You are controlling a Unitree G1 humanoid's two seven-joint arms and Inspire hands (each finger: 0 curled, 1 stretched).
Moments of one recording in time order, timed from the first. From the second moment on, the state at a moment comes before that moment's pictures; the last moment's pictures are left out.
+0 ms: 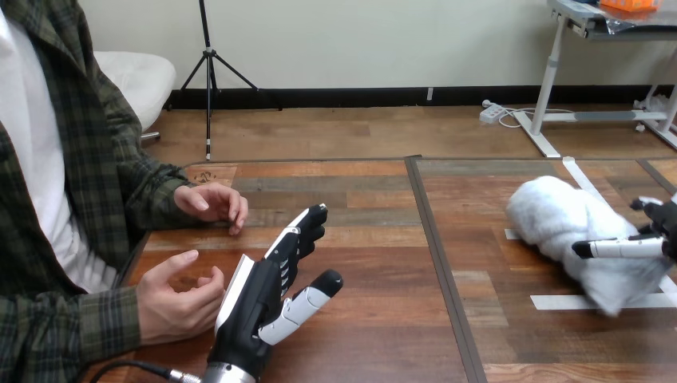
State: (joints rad) left arm -0.09 0.04 -0.03 0.78 0.08 -0.89 -0.18; right arm -0.68 -0.69 0.08 1.15 -0.47 0.02 0.20
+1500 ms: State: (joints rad) left arm 0.08 0.02 -0.08 0.48 -0.03 -0.85 -0.26; right arm -0.83 -0.68 0.29 1.32 -0.58 0.03 0.21
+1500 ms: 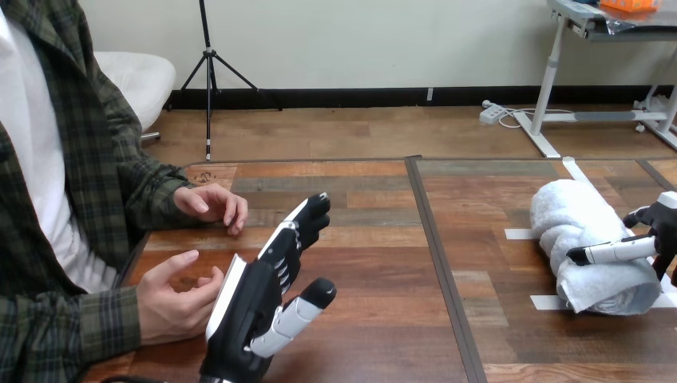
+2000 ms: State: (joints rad) left arm 0.12 0.02 -0.08 0.45 -0.03 -0.82 -0.25; right arm -0.83 -0.64 0.26 1.32 -0.53 0.10 0.13
